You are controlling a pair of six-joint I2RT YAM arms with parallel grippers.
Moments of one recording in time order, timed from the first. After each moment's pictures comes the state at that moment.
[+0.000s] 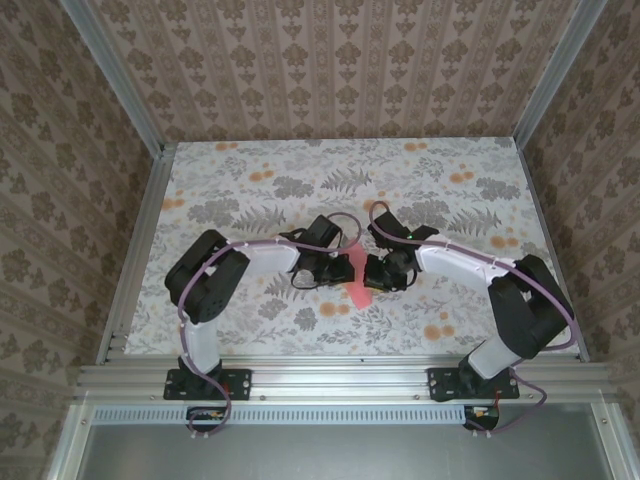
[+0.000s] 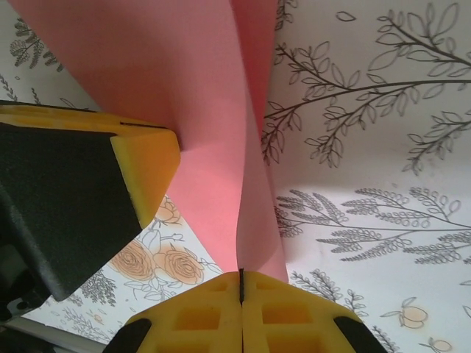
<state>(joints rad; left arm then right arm) -0.80 1.90 1.06 -0.21 0.47 -0.77 0.57 1.57 0.96 -0.69 -0.26 0.82</state>
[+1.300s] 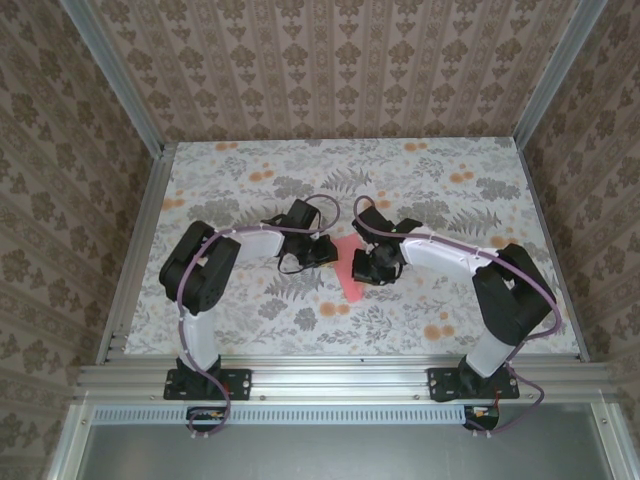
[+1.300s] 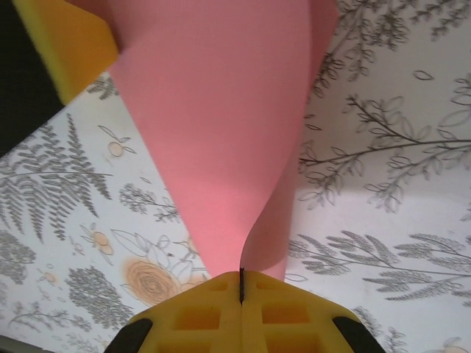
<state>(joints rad) -0.64 1.93 1.09 -0.20 0.47 -0.73 0.62 1.67 1.08 -0.69 -0.21 0.82</state>
